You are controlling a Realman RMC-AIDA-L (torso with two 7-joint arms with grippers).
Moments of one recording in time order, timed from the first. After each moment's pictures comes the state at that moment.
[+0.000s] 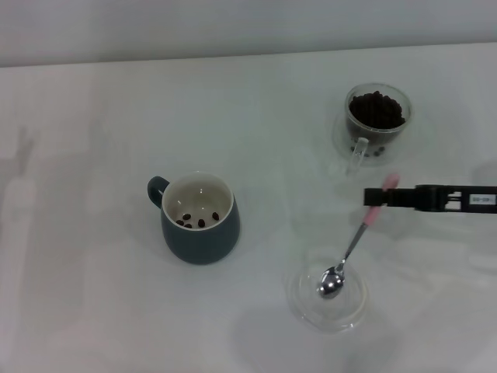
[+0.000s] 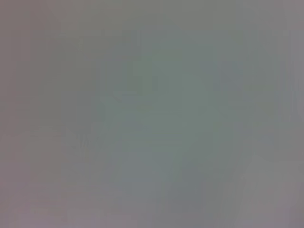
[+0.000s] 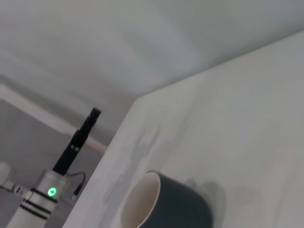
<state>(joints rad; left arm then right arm) -0.47 -2.08 -1.24 -0.14 -0.59 -1.04 2.78 0.38 1.90 -0.95 -0.46 1.41 1.56 -1.22</state>
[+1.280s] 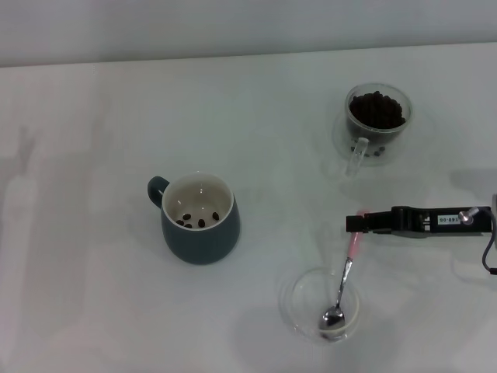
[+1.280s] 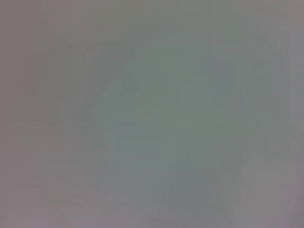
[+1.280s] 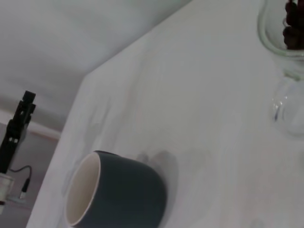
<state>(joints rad) -0.47 -2.08 -1.24 -0.15 -0.59 -1.04 2.78 0.44 1.92 -0.94 -0.35 1.31 1.40 -1.12</state>
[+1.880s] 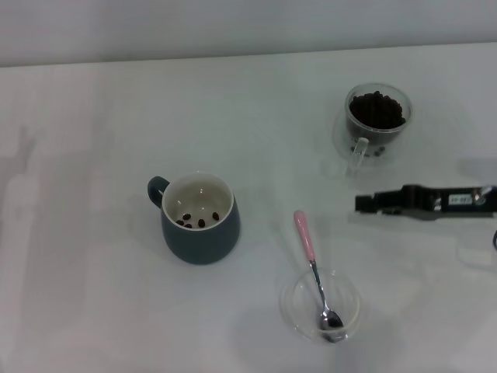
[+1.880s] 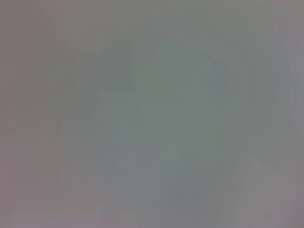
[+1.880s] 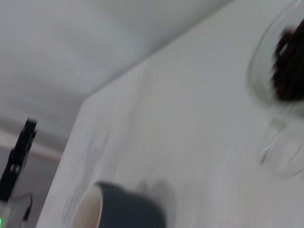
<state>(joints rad) -0.47 -2.08 -1.24 -0.15 -0.59 -1.05 2.78 0.43 1.91 -0.92 -0.42 1.31 1.42 -1.04</state>
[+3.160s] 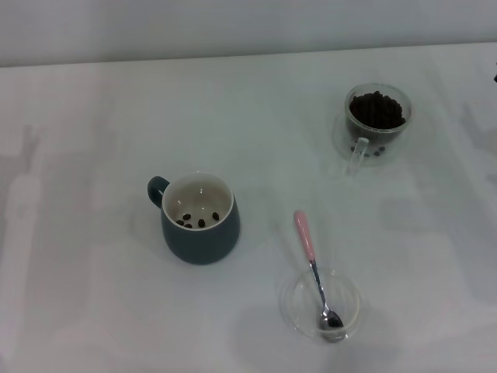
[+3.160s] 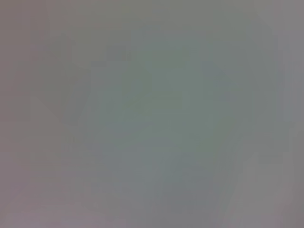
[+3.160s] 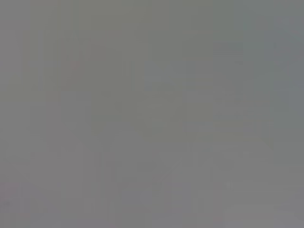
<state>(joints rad) -0.48 -2.08 -1.23 -0.15 -0.59 -1.04 2.78 0.40 2.01 -0.16 -0.01 1.95 1.20 -2.78</state>
